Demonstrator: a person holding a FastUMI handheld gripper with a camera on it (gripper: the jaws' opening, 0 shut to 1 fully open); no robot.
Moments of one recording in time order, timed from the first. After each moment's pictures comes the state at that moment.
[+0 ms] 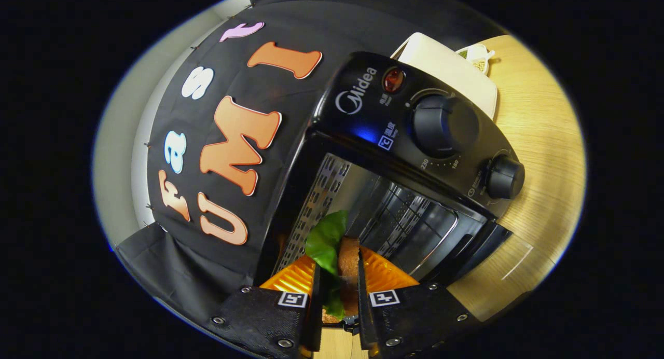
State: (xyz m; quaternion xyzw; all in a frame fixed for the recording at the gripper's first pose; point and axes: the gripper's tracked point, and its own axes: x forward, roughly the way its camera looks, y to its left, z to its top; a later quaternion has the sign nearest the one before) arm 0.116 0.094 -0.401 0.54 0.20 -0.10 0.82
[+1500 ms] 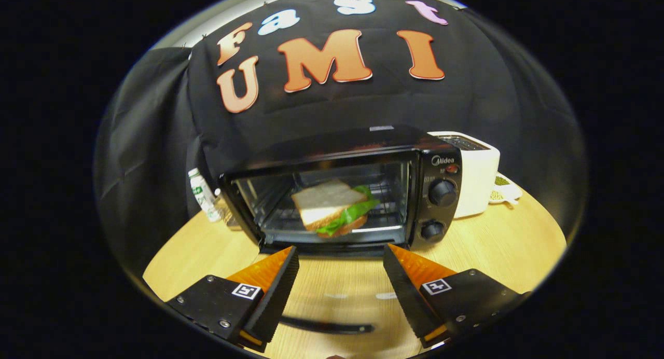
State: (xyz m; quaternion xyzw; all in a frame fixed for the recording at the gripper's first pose) arm -0.030 0.111 -0.382 0.07 0.37 0.01 0.93
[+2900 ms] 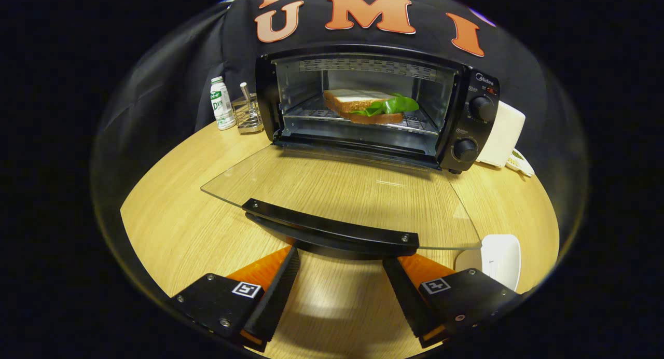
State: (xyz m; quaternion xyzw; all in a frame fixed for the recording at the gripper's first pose) arm -0.113 0.131 -0.453 -0.02 0.48 0.06 0.88
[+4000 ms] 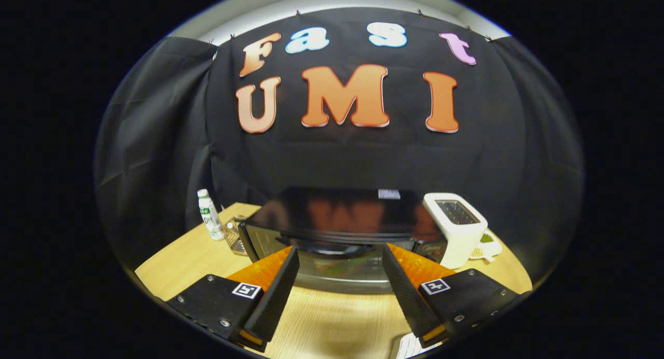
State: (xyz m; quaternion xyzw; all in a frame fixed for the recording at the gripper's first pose) arm 0.040 0.096 -0.245 0.00 0.23 0.01 0.97
